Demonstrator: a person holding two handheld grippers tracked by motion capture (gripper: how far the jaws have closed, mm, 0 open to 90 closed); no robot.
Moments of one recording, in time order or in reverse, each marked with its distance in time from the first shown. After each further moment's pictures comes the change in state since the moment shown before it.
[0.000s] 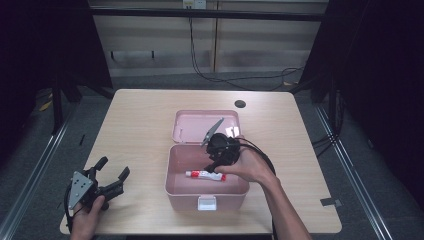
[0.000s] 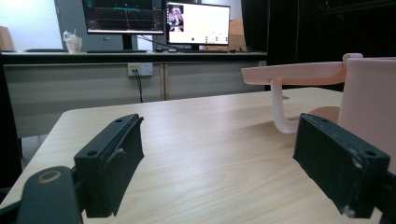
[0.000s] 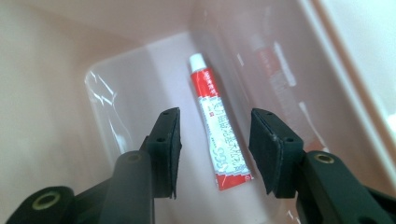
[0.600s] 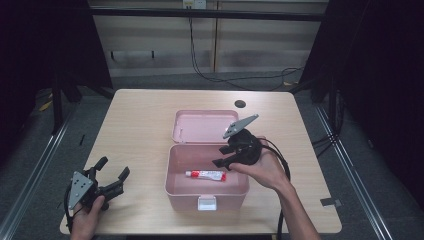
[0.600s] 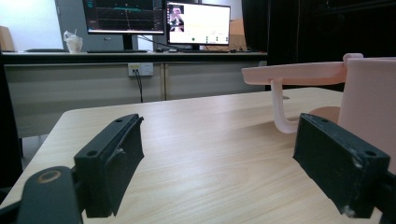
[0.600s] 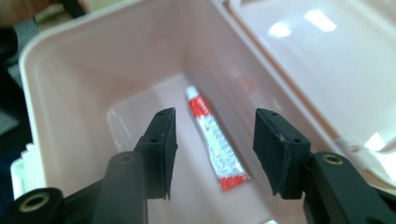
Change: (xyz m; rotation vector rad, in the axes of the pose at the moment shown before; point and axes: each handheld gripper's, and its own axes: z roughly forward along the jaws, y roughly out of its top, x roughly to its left) left arm -0.001 0.000 0.000 -0.003 0.002 -0.009; right arm -0.003 -0.035 -0.042 -0.270 -0.009 0.113
